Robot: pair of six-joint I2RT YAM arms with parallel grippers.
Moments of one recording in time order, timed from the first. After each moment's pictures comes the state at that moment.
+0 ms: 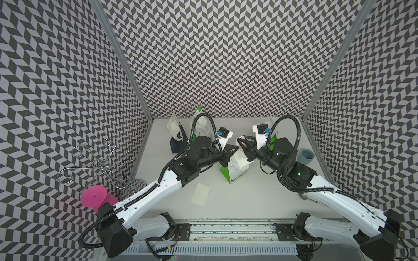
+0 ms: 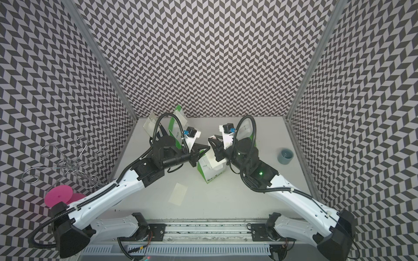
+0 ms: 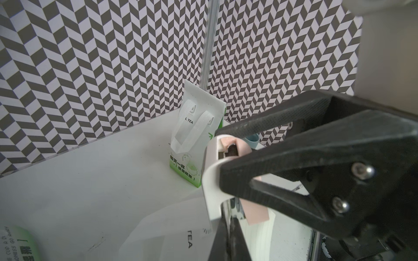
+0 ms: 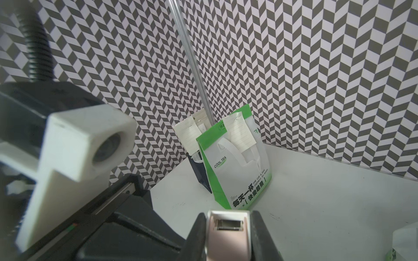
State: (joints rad) left arm -0.78 1.19 1.06 -0.11 0.25 -0.19; right arm 0.80 1.11 1.00 0.01 0.09 0.24
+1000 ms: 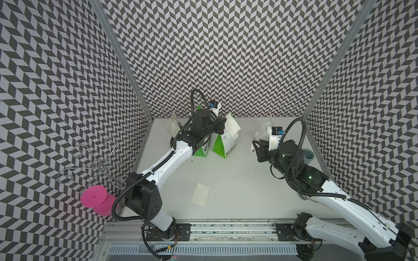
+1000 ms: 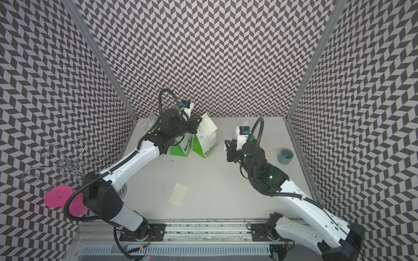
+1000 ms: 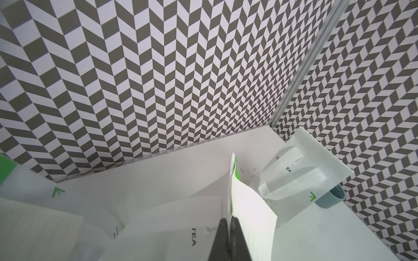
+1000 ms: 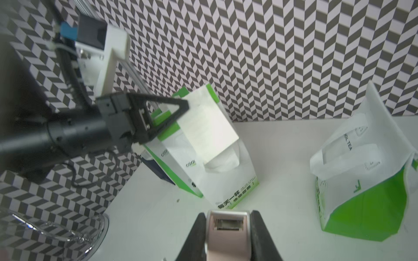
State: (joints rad) left arm -0.50 1.62 1.44 -0.11 0.17 -0.23; right arm 0.73 0.98 0.96 -0.27 0.25 0.40
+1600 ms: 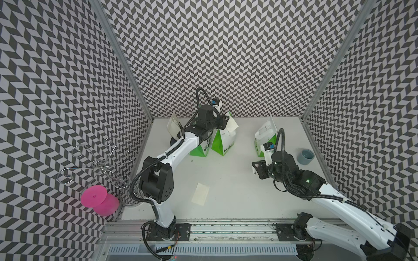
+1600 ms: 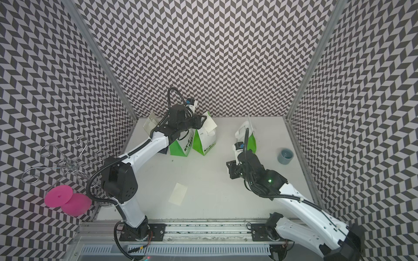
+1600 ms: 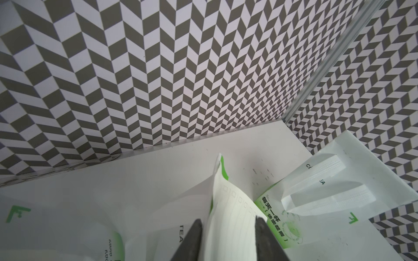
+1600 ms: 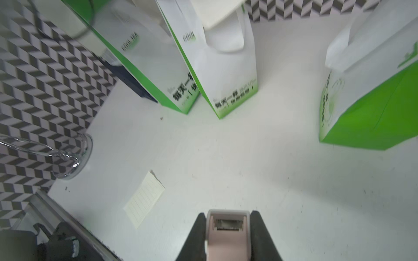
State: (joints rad) left arm -0.45 1.81 1.57 -0.11 0.22 -0.26; right arm 0.73 0.98 0.86 -0.58 0.10 0.46
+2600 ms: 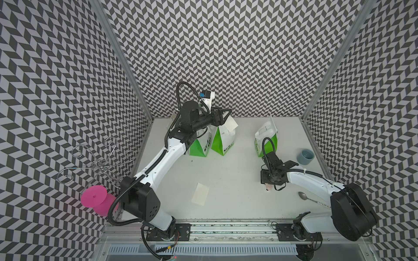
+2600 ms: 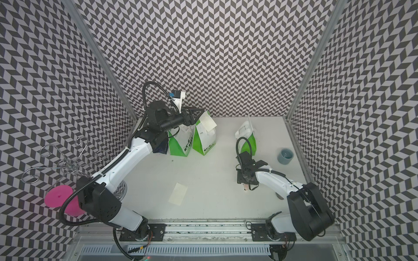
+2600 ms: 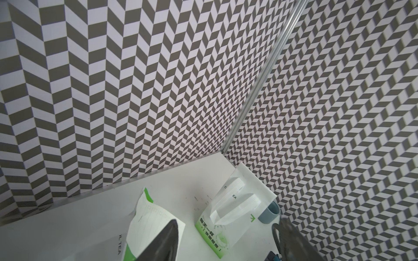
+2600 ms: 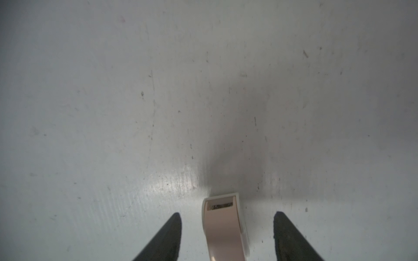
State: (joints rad) left arm -0.42 1.52 1.47 0.01 0.50 -0.41; right arm 0.46 1.35 0.75 -0.67 0.10 0.55
